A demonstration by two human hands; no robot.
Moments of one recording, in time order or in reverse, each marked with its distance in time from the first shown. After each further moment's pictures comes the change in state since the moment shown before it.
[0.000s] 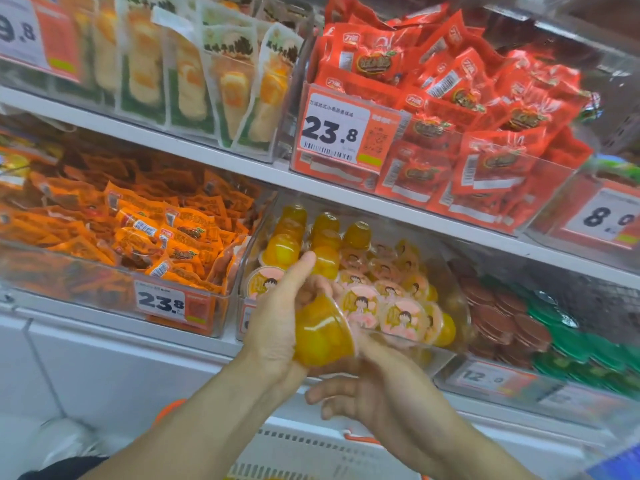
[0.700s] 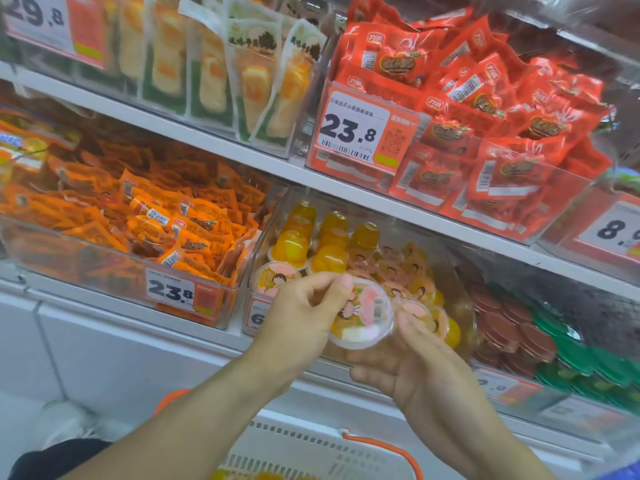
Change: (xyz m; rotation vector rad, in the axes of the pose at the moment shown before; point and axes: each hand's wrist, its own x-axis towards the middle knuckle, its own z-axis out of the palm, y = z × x) left_hand 0.002 -0.004 -0.014 0.678 -0.139 0.342; right_hand -0.007 -0.020 -0.014 0.116 0.114 -0.171
